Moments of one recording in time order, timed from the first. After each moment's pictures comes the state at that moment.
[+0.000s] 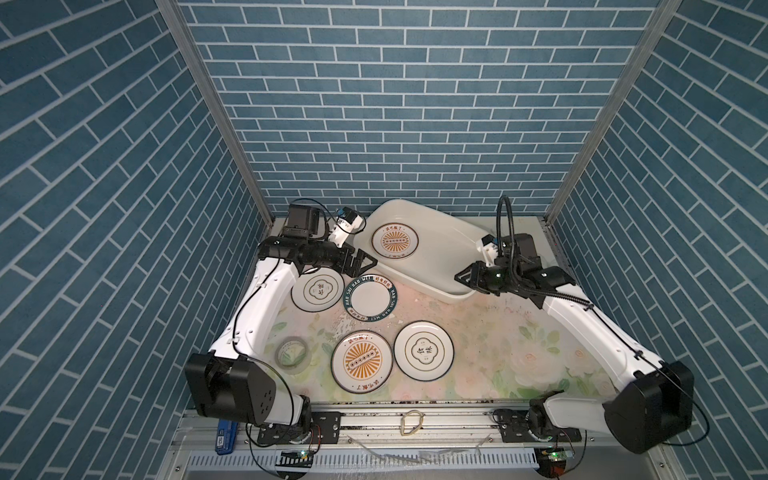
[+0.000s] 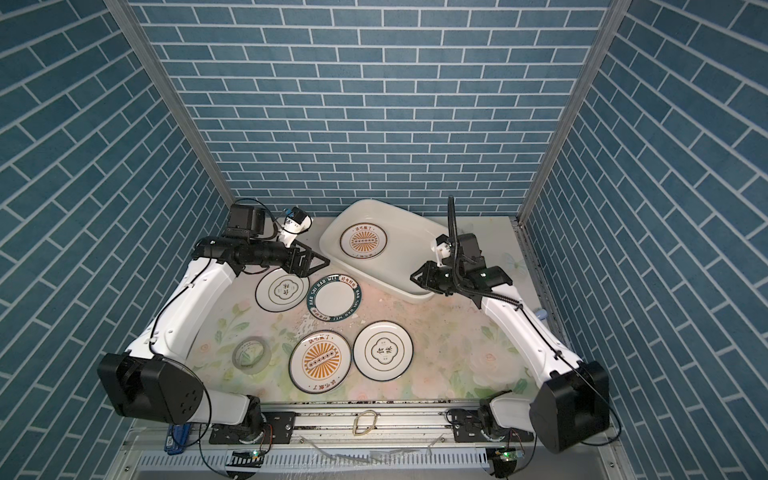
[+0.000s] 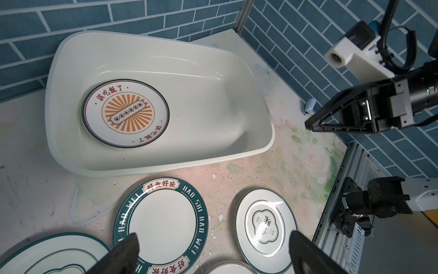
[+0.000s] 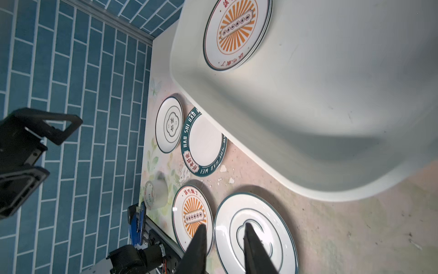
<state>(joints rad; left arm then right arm) -0.15 1.44 1.45 -0.86 0.70 0.23 0.40 1.23 1.05 -0.60 -0.51 0.57</state>
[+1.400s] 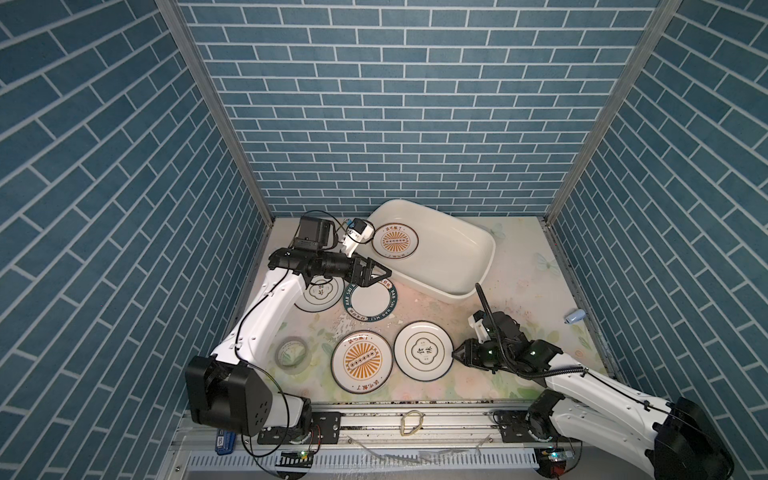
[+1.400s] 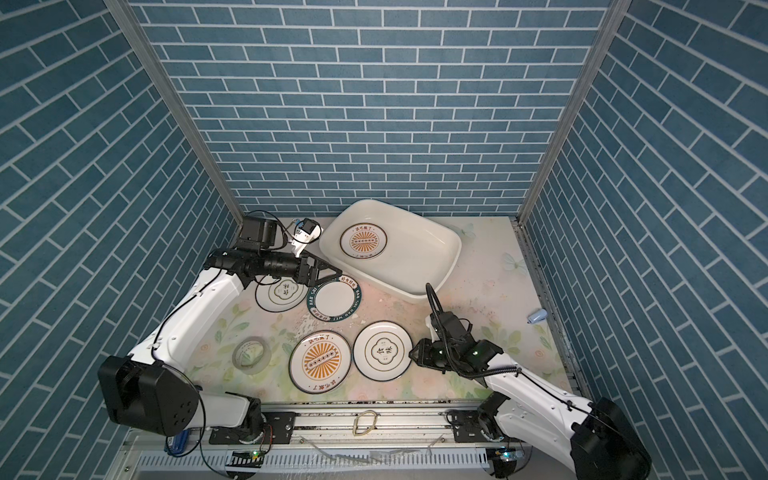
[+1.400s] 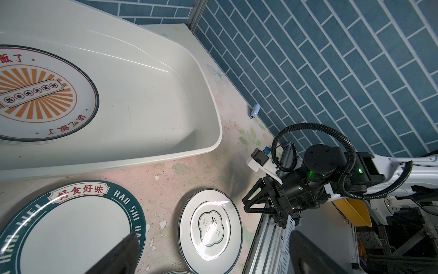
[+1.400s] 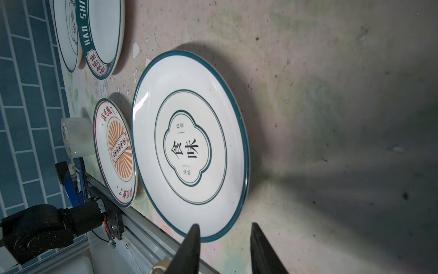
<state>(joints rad) -0.22 1.39 1.31 -0.75 0.90 0.04 0.74 0.95 0.39 -0.36 -0.32 0.85</state>
